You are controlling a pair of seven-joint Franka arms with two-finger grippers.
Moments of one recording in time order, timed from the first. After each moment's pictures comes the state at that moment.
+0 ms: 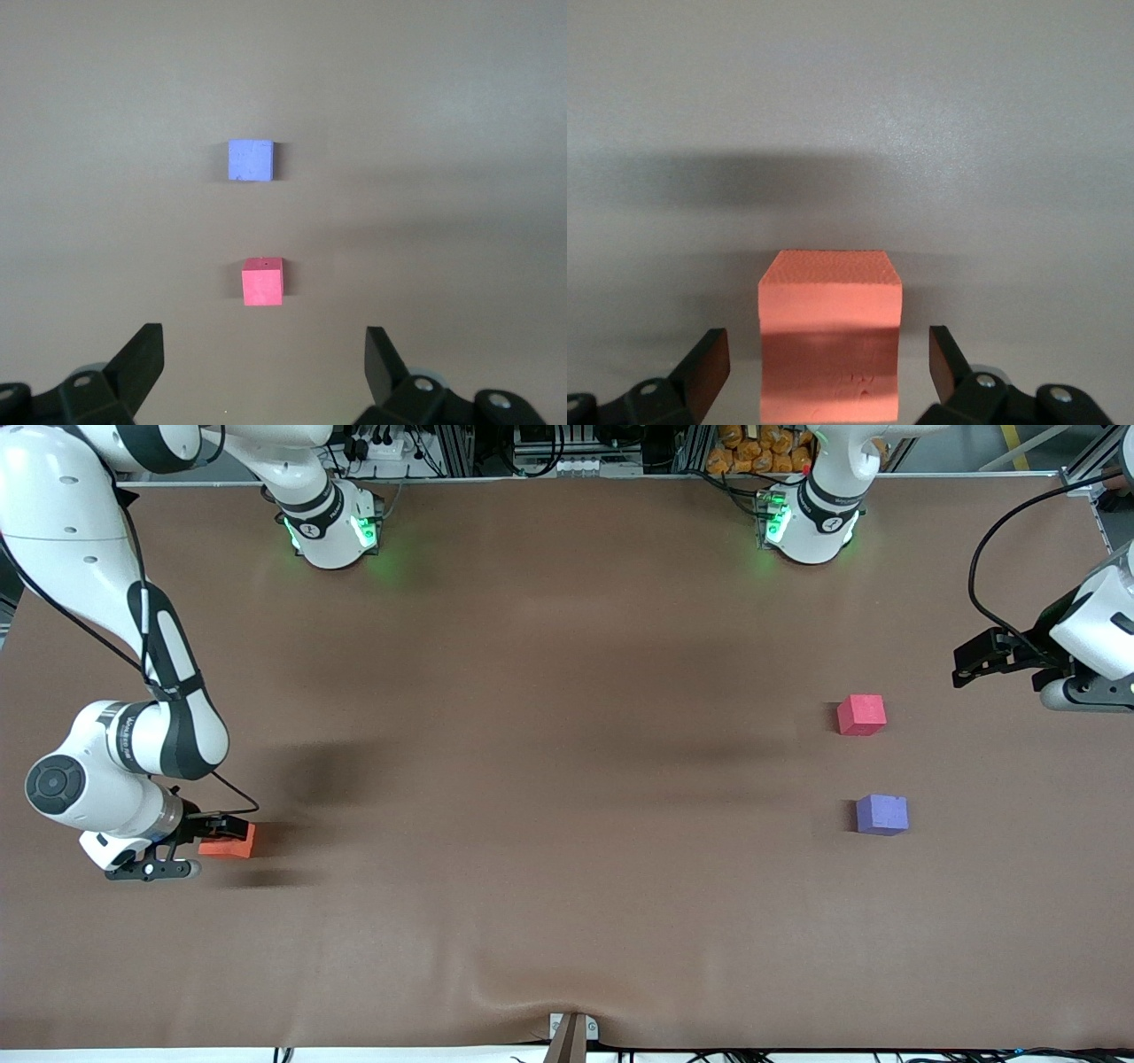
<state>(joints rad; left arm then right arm) -0.02 0.04 -0.03 -1.60 0.01 1.61 0.01 -0.12 0.67 -0.02 -1.67 -0.06 2.35 -0.14</state>
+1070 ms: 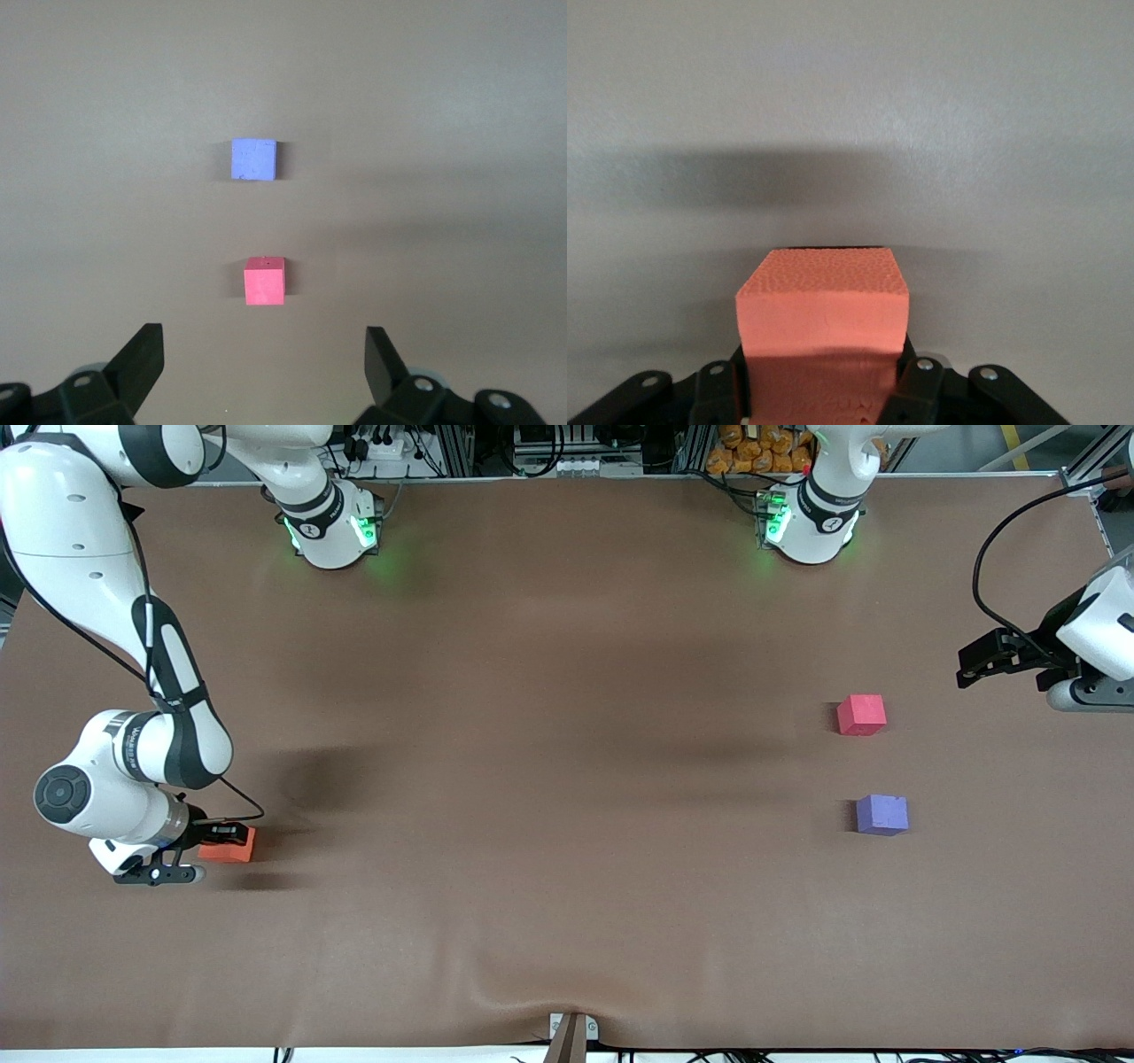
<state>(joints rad) -0.01 0.04 -0.03 -1.60 0.01 1.61 0.01 -0.12 0.70 -0.02 -1.64 -0.02 2.34 -0.14</state>
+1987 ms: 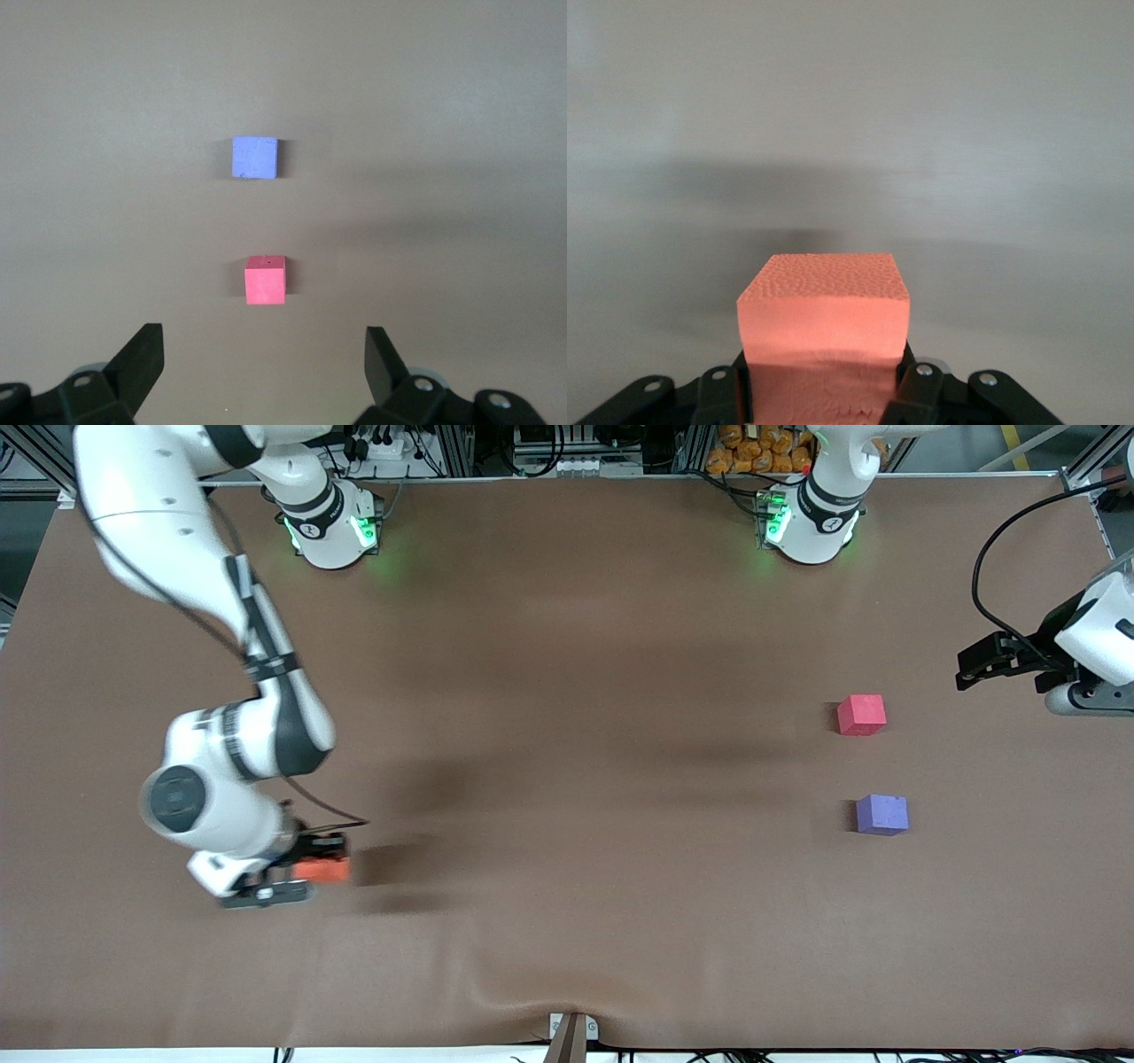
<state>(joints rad) 0.00 0.04 -0.04 -1.60 0.01 1.61 0.01 0.23 0.68 0.00 -1.42 0.02 2.15 0.12</state>
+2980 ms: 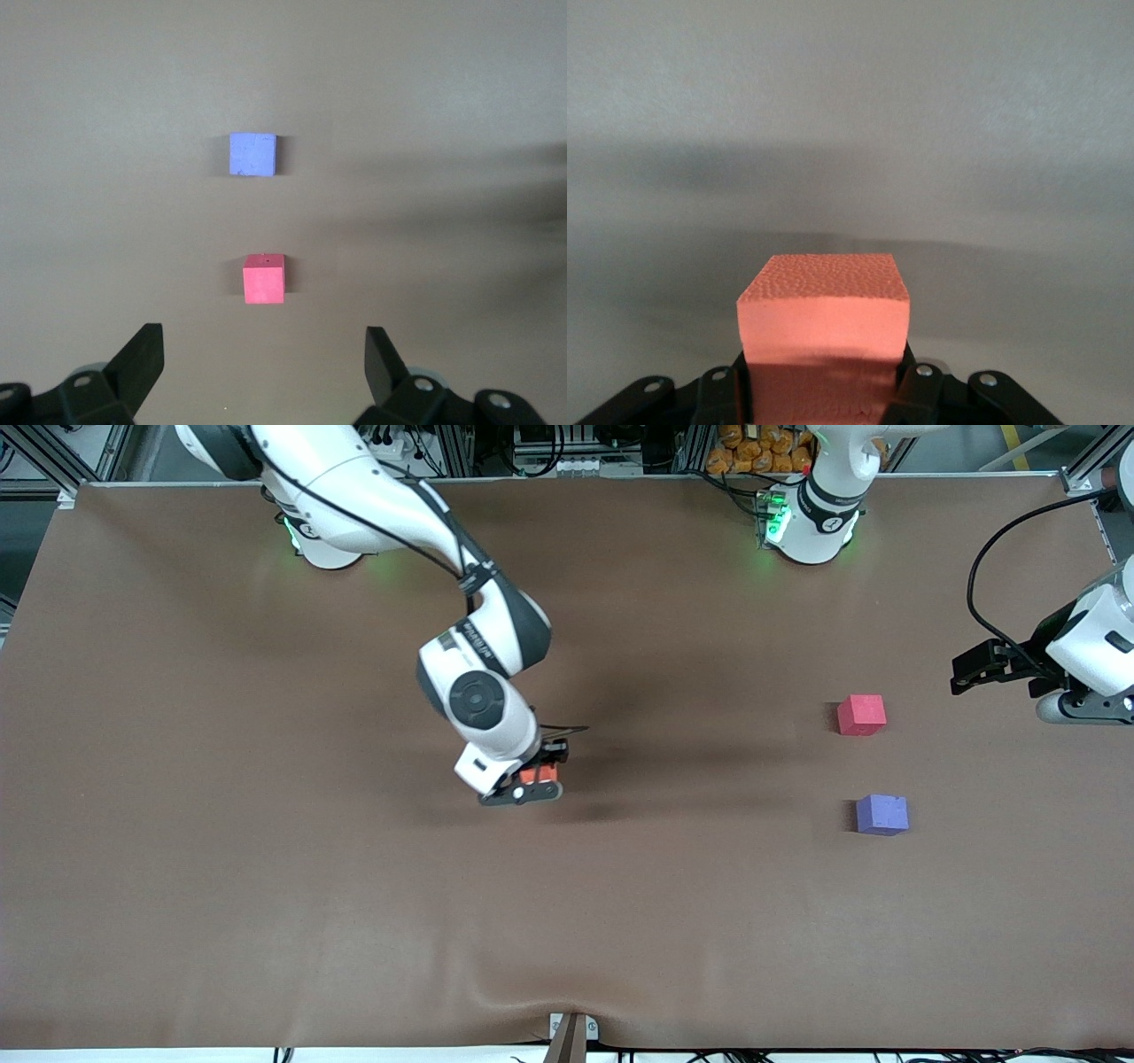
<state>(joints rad) 0.00 0.06 -0.04 -1.60 0.01 1.61 0.01 0.67 0.74 -0.01 -1.42 0.17 2.15 0.50</state>
